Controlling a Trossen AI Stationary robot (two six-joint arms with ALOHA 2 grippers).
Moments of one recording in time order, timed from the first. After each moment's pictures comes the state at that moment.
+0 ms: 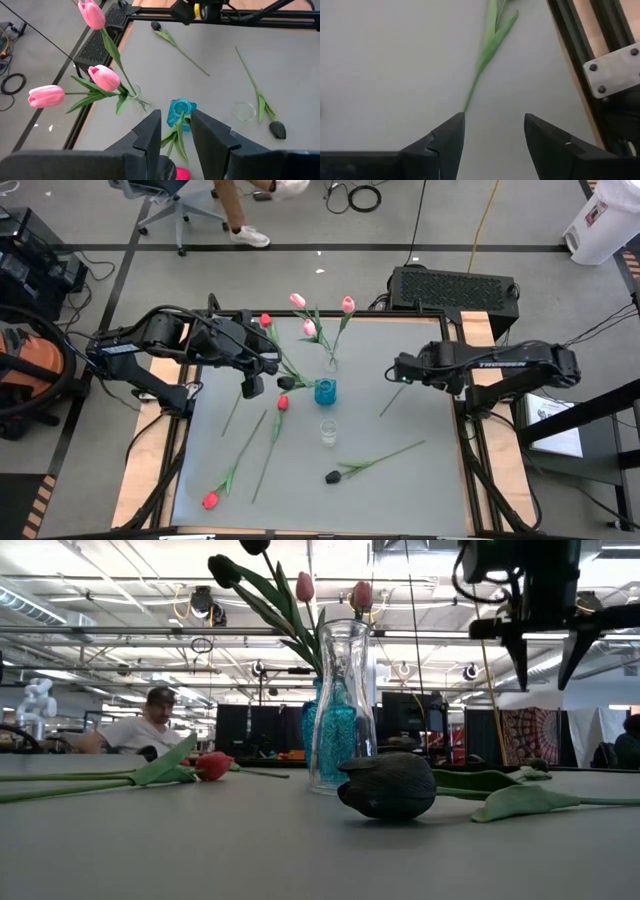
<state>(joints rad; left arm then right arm) -0.10 1.41 1.87 -1.19 -0.32 -0.12 -0.10 1.24 1.00 -1.35 0.31 1.90</state>
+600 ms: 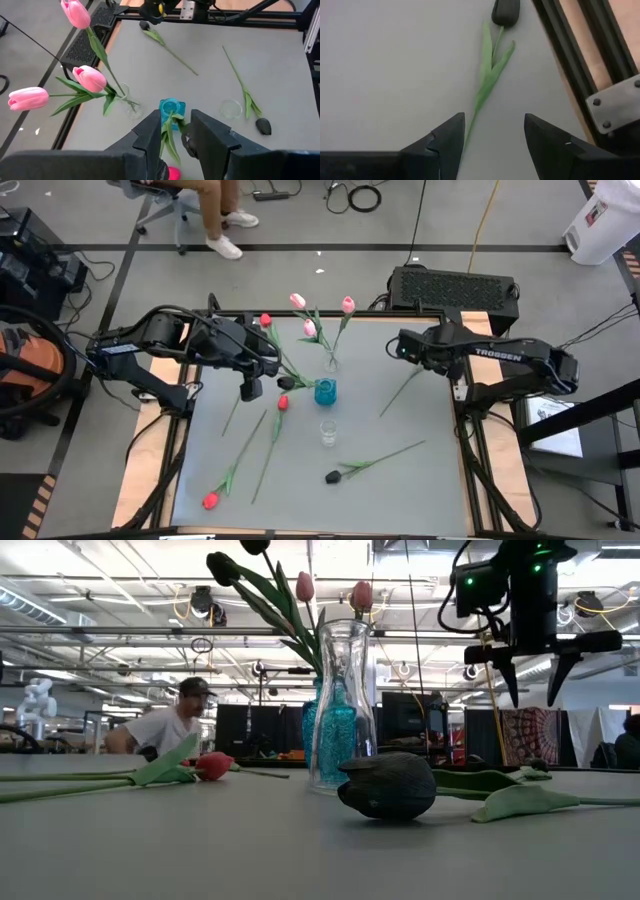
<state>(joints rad) -0.10 1.41 1.87 -1.18 -0.26 -0.12 -0.40 1.24 0.95 -1.25 0.29 1.63</state>
